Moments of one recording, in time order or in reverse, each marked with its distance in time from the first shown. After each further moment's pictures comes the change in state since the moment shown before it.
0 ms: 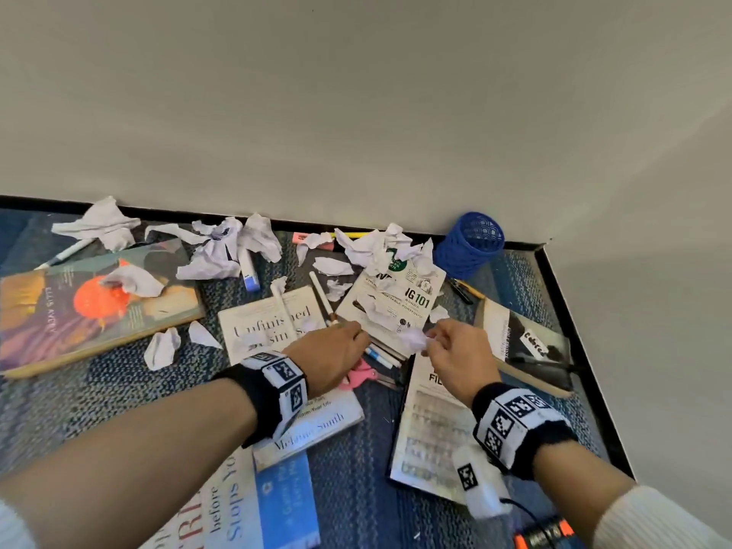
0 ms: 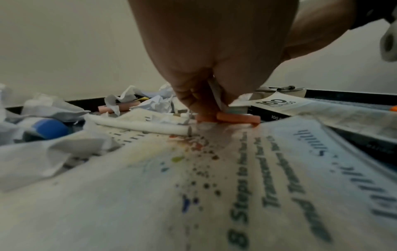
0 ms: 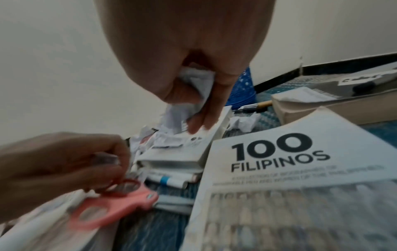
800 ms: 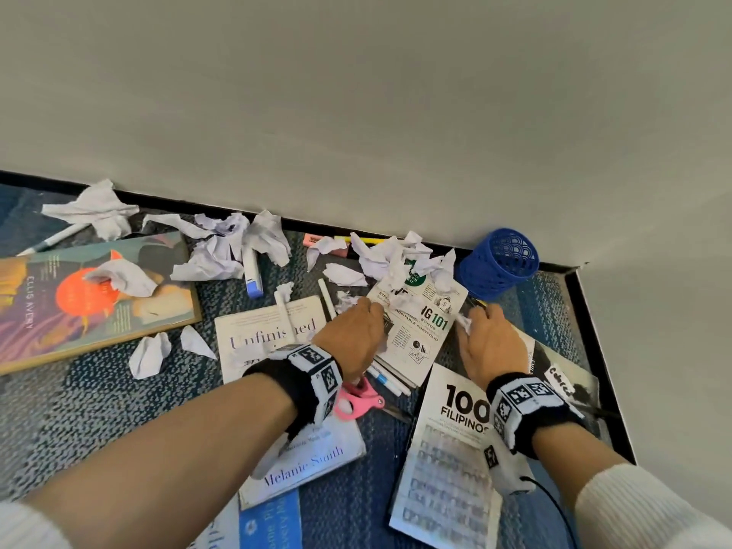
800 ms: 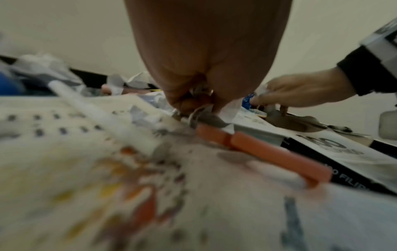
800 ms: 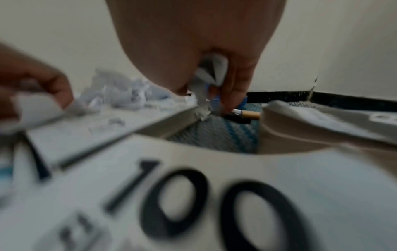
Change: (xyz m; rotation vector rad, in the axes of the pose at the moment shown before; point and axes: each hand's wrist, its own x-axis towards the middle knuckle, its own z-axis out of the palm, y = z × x) left_hand 0.059 -0.017 -0.001 -0.230 0.110 -0.252; right_hand 0.079 0.039 0.007 -0.513 0.021 -0.025
